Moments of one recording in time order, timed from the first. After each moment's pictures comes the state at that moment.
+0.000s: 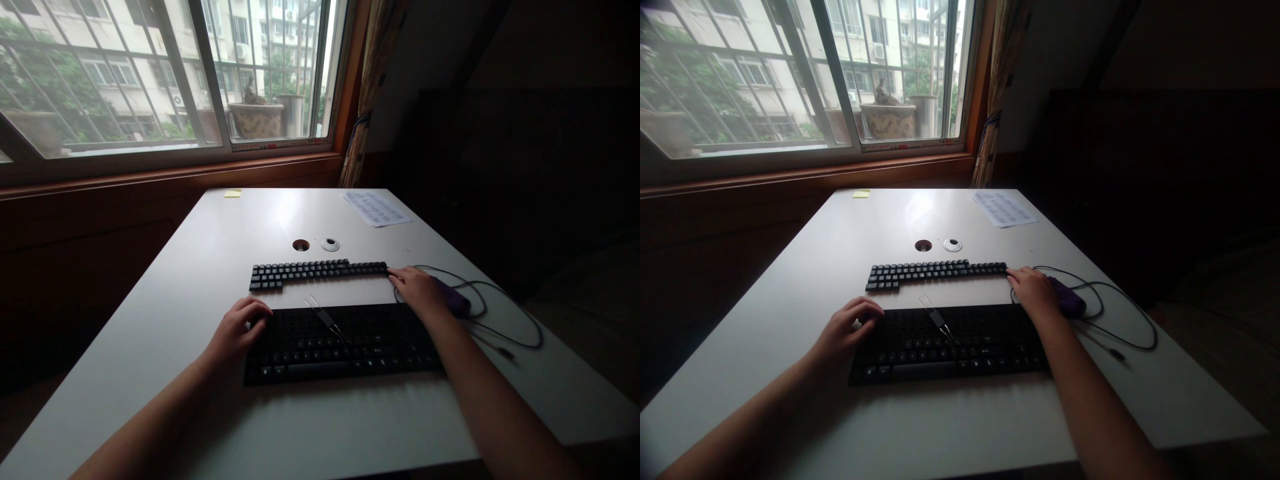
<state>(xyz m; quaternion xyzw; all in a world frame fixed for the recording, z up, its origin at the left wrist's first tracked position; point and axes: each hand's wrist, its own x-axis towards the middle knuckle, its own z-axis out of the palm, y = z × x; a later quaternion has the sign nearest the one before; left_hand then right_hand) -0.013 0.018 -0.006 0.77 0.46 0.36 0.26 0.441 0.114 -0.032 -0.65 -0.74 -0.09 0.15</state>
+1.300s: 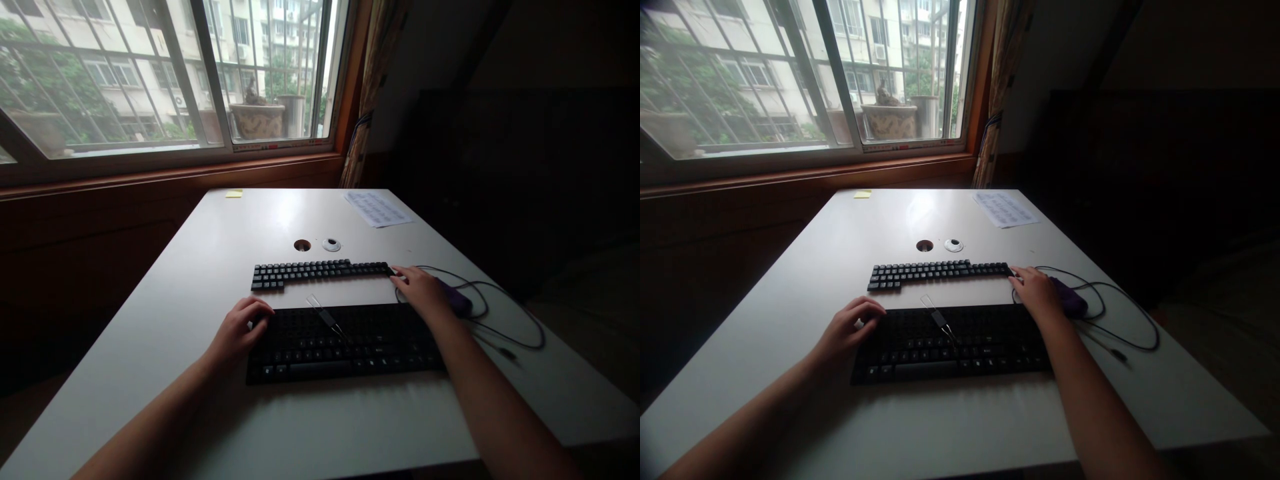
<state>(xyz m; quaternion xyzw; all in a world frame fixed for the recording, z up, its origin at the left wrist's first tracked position) -0.014 0.018 -0.011 0.77 0.46 0.35 0.25 0.445 0.115 -0.037 -0.66 -0.72 -0.09 0.19</state>
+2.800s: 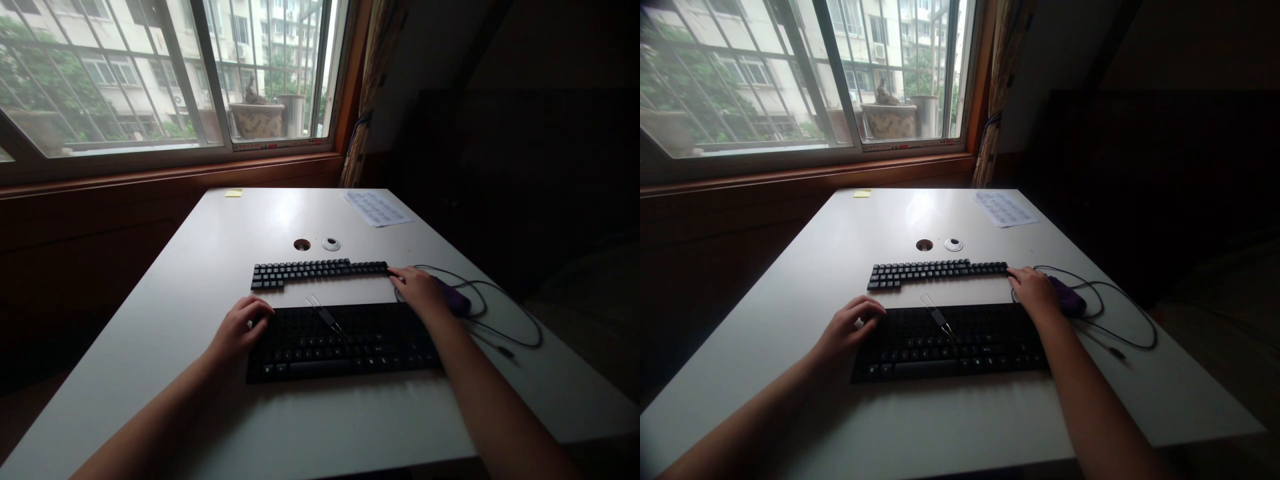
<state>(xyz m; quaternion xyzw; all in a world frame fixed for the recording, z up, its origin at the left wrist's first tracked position) -0.015 0.018 -0.010 0.78 0.46 0.35 0.25 0.442 0.114 -0.036 -0.65 -0.73 -0.11 0.15</state>
